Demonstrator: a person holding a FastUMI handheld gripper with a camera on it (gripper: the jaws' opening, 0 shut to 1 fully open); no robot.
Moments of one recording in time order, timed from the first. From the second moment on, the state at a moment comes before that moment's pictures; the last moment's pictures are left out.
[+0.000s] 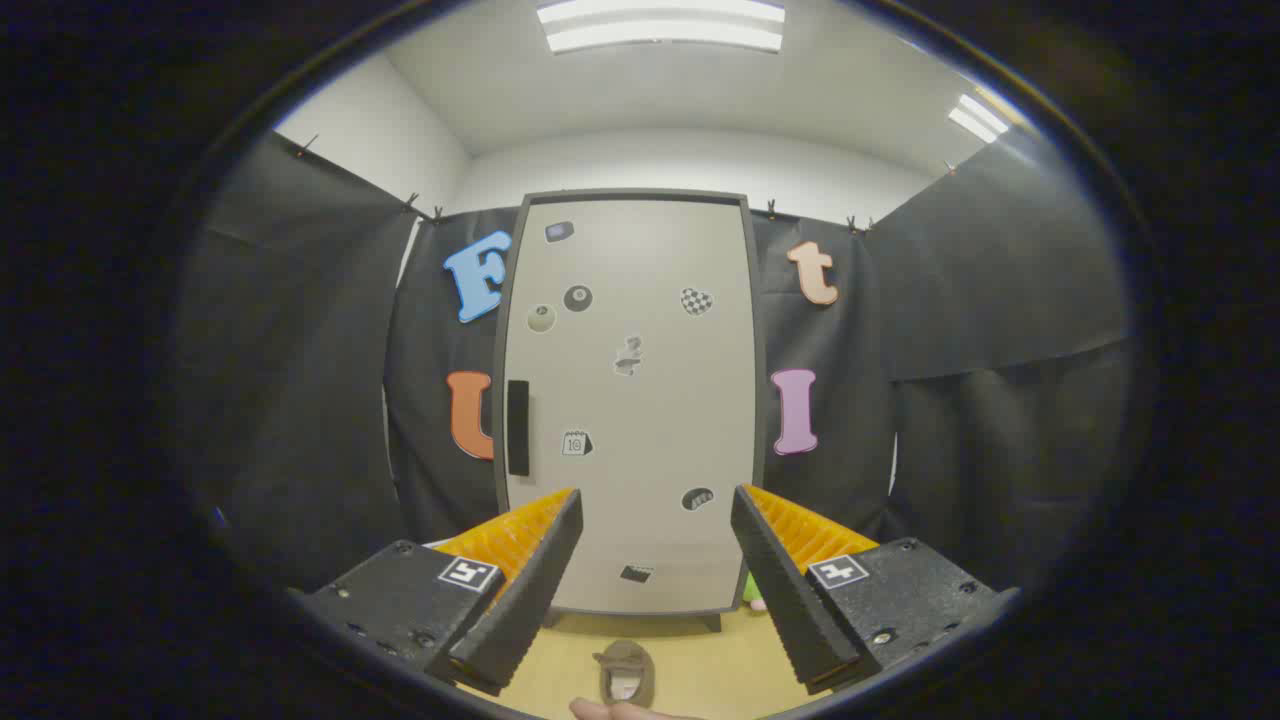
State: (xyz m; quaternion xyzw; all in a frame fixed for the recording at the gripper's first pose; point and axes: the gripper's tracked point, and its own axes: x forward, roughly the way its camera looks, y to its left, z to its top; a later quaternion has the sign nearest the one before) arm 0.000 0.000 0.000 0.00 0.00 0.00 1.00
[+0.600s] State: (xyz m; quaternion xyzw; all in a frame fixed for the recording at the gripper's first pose) arm 0.002 -0.003 -0.001 0.00 0.00 0.00 1.00
